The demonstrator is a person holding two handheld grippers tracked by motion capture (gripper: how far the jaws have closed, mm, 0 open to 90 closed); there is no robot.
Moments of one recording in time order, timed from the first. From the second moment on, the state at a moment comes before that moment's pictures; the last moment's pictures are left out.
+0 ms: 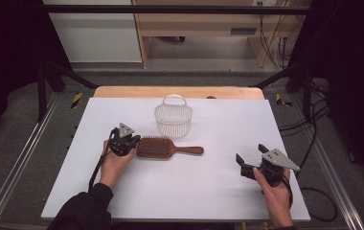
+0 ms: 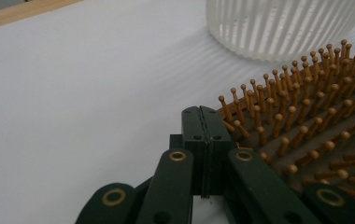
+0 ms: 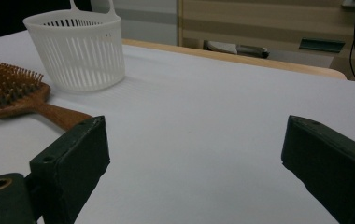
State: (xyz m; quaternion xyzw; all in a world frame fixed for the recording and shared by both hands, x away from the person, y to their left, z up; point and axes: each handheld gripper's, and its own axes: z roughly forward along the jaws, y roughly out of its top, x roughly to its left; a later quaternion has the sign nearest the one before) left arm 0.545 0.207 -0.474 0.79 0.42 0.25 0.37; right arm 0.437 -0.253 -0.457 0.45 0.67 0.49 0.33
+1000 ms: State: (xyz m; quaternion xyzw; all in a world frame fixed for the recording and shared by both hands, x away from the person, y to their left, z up) left arm 0.543 0.131 -0.474 0.82 0.36 0.22 0.39; right arm 0.429 -0.227 -0.454 0.39 0.73 0.48 0.29
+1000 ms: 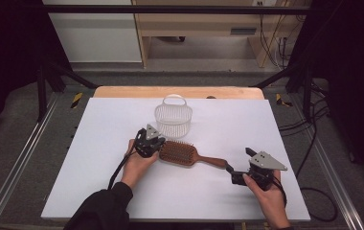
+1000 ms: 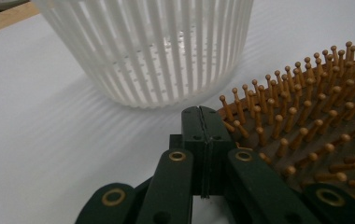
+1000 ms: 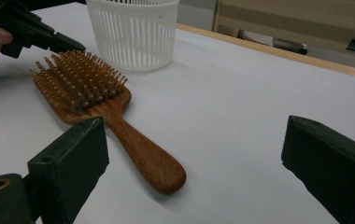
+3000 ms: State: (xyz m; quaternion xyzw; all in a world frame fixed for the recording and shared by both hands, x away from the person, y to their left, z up) left arm 0.464 0.159 -0.451 0.79 0.32 0.26 0.45; right arm 0.405 -0.221 -0.461 0.37 0.80 0.43 0.23
